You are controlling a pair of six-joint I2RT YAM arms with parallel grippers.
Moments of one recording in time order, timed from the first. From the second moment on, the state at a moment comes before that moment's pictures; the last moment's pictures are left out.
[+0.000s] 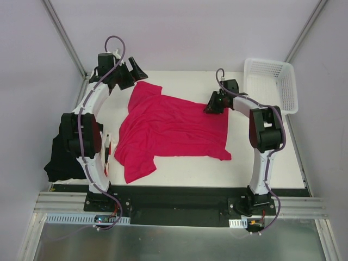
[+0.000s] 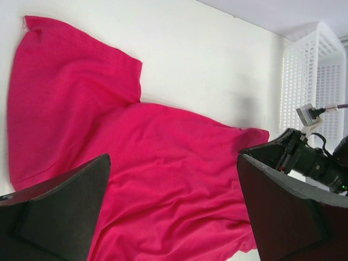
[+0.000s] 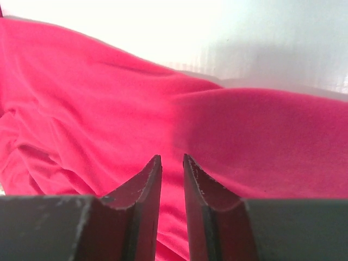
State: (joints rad) left arm -0.03 1.93 1.67 -0.30 0.50 -0.57; right arm 0.21 2.11 1.49 -0.31 -0.37 0.49
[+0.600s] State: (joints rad) left arm -0.03 1.72 1.47 -0.22 0.52 -0.55; right arm 0.16 2.40 1.98 -0.57 -0.25 0.49
